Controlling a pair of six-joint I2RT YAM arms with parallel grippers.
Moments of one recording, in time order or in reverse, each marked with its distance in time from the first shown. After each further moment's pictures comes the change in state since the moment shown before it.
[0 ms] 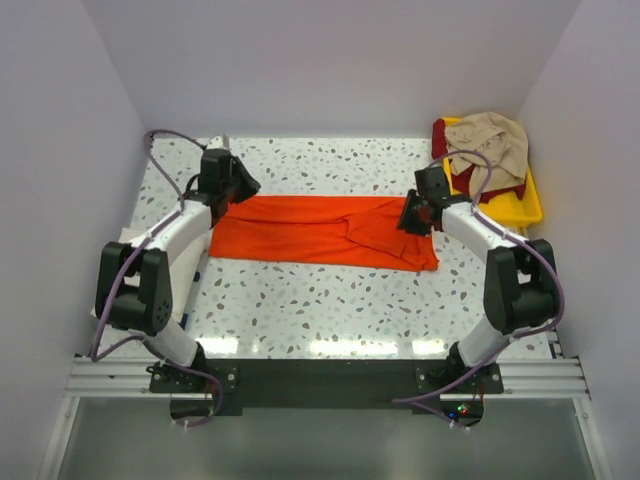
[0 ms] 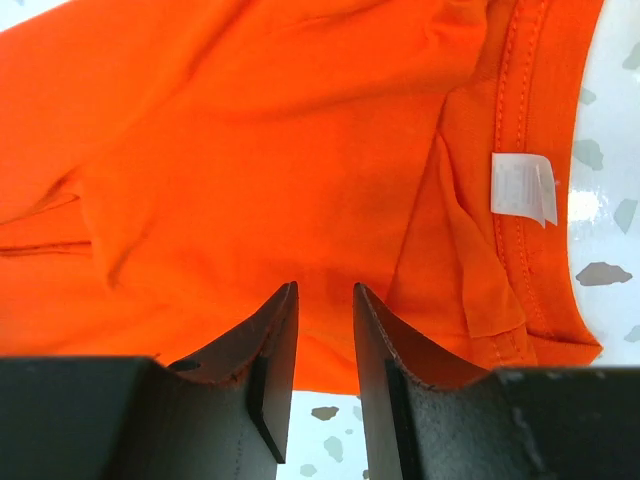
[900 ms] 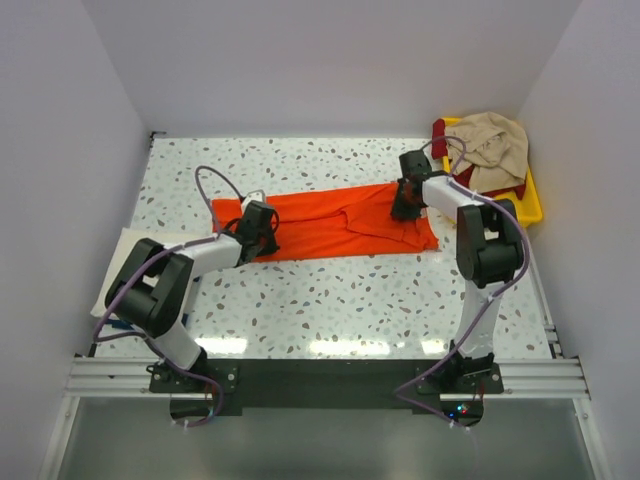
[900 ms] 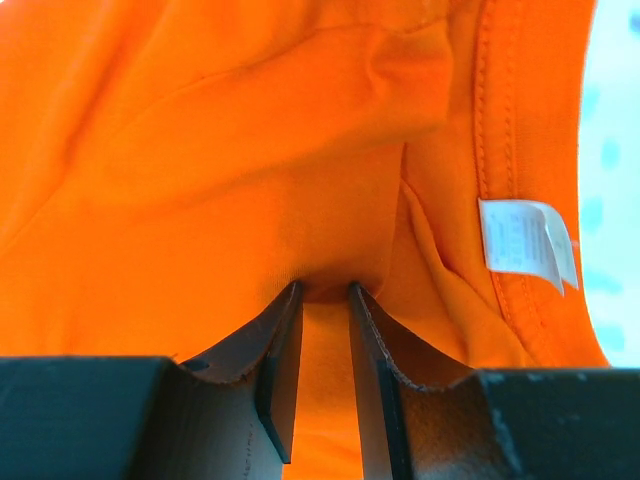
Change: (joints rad) left arm -0.270 -0.008 -0.349 0.025 -0.234 0.023; right arm -0.008 0.362 0.288 -0.066 0.068 -0.047
